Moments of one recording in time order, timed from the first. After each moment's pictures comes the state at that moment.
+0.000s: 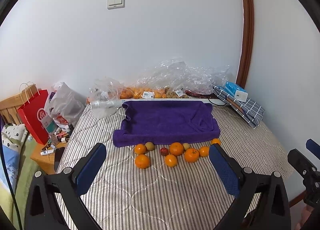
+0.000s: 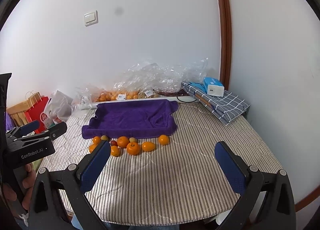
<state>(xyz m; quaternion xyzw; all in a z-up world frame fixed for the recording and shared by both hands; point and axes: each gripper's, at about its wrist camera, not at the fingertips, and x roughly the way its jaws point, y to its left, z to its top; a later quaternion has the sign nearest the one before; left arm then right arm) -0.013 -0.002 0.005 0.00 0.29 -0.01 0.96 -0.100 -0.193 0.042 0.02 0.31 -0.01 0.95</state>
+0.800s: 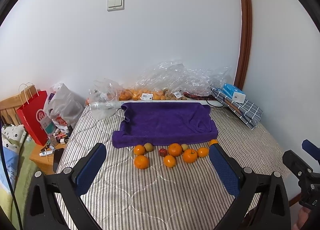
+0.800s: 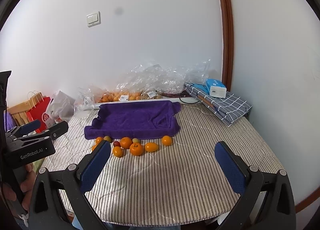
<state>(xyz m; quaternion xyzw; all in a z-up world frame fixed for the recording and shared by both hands) -0.017 0.000 0.008 0.00 0.28 -0.01 0.96 -0.100 -0.188 0.041 0.02 0.30 0.00 0.95</state>
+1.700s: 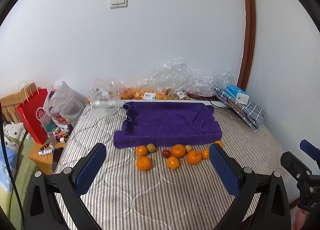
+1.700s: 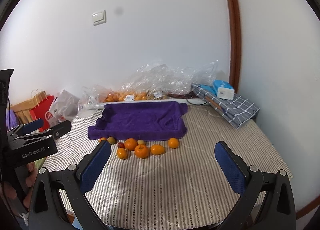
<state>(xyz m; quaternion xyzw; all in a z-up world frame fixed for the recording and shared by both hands) -0.007 0.006 -0.001 -0.01 0.28 -0.01 0.96 -0.089 -0.178 0.033 0.02 0.30 0.02 0.95</state>
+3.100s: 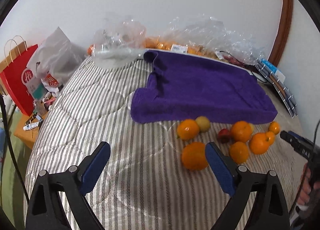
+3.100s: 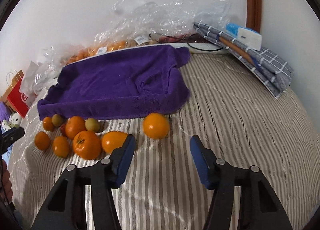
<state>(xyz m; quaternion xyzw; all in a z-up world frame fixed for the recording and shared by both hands) 0.111 0.093 -0.141 -0.05 0.40 0.01 0.92 0.089 -0.213 -0.144 0.03 0.44 0.03 0.90</state>
